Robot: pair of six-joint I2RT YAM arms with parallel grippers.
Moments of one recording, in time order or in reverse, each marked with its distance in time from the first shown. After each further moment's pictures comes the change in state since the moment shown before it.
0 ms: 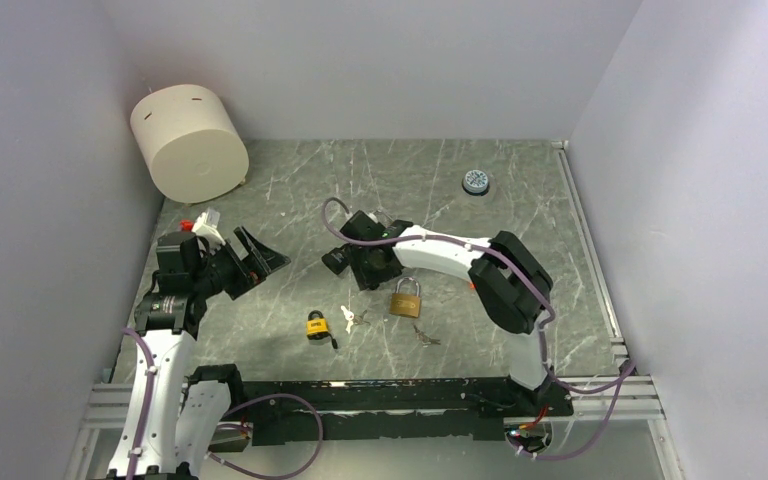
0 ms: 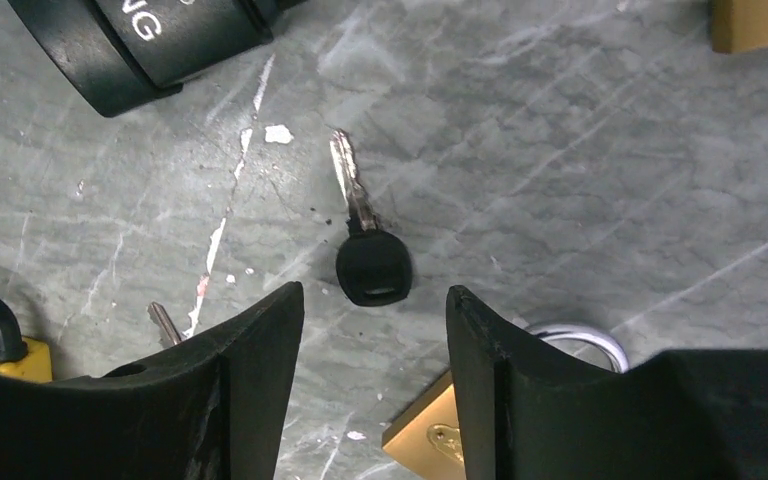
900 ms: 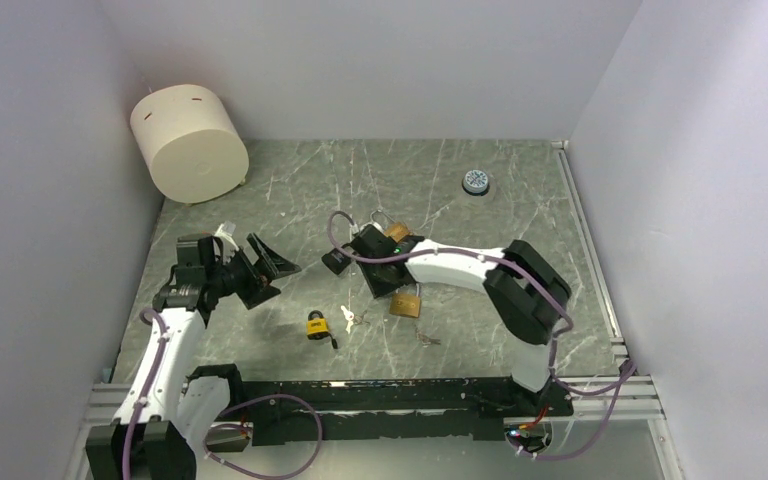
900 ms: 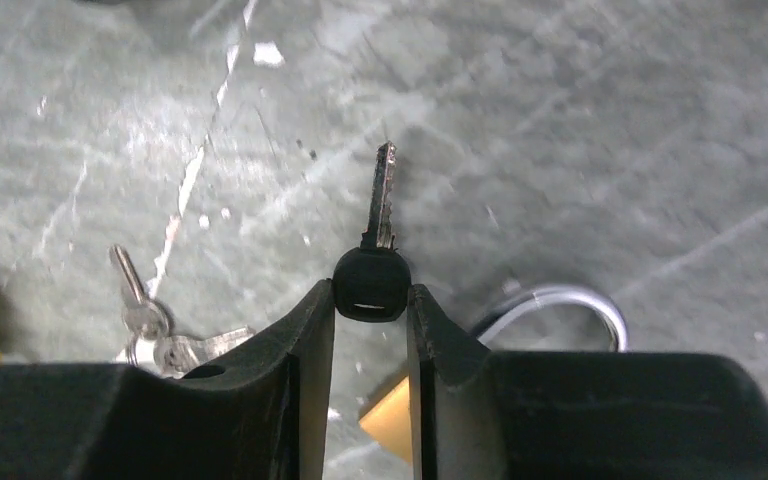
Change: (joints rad) left arm -0.002 0.136 -0.116 0.084 0.073 -0.064; right arm 0.030 -0.046 -0.111 0.097 0.027 -0.052
